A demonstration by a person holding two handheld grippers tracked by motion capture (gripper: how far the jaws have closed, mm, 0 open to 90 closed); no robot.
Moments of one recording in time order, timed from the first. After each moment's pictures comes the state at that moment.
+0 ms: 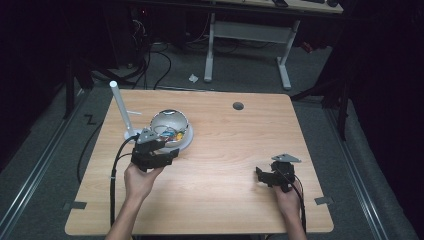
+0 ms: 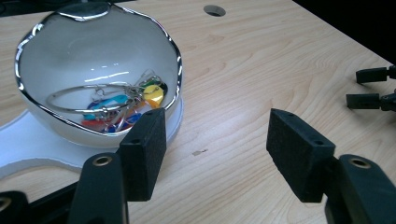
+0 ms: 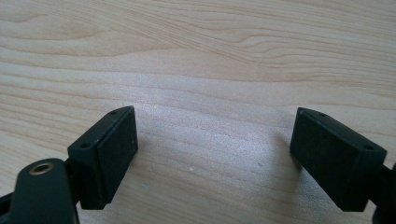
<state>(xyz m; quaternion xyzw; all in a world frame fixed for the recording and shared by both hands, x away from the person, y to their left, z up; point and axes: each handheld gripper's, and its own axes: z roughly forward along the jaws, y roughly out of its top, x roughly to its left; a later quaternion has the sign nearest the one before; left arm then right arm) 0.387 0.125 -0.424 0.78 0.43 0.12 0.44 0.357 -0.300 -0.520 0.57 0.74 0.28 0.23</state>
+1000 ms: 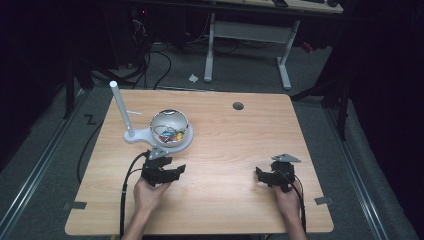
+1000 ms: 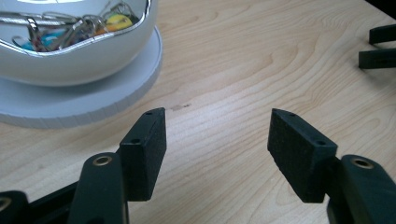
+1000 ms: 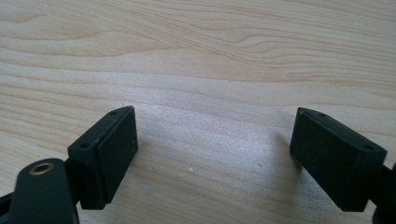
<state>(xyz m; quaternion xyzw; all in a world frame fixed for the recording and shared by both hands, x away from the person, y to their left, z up) 0.371 0.109 -0.480 0.79 0.44 0.09 0.42 0.357 -0.300 -0.520 0.57 0.74 0.28 0.23</state>
